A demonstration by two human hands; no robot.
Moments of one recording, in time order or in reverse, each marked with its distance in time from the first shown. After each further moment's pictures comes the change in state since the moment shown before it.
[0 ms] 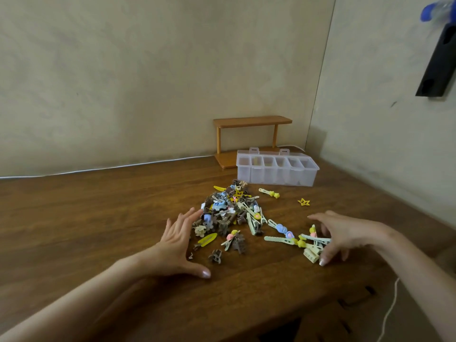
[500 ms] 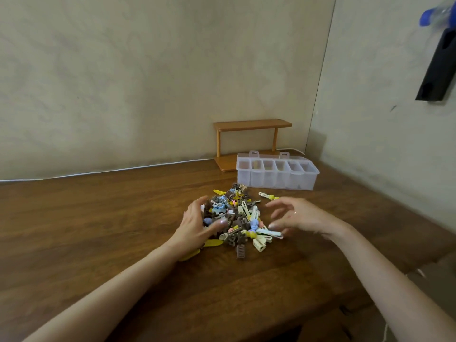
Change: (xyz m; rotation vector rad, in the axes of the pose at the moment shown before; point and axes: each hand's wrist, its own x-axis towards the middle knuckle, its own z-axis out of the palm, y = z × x) left_hand 0.051 0.022 0.003 -0.420 0.332 -0.078; right_hand 0.034 -0.054 0.010 0.457 0.178 -0.338
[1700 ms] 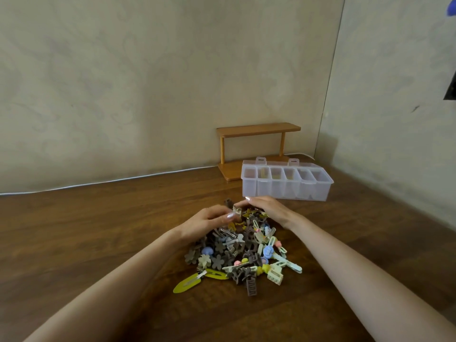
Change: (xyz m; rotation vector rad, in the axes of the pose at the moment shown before) left_hand 0.068 0.001 -0.019 -0.169 -0.363 0.125; right_hand 0.122 0.003 0.023 0.068 -0.090 -0.178
